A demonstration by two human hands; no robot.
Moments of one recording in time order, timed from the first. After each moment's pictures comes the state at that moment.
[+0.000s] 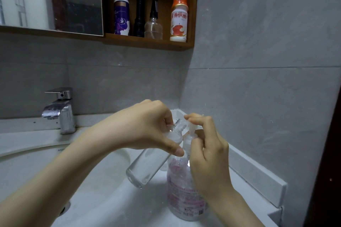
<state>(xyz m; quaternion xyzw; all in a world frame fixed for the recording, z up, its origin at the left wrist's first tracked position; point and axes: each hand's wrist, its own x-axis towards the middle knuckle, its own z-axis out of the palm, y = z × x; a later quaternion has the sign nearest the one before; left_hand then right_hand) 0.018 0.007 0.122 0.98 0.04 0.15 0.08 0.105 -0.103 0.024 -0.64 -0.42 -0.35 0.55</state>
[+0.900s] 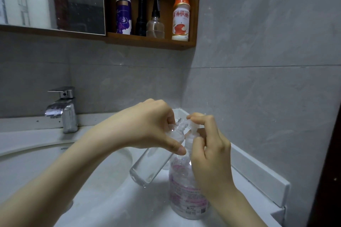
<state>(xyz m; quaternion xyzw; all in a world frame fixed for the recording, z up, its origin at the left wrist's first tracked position) 0.018 0.007 0.121 0.98 0.05 0.15 0.08 0.106 -0.102 0.023 -0.64 -0.41 -0.37 0.53</state>
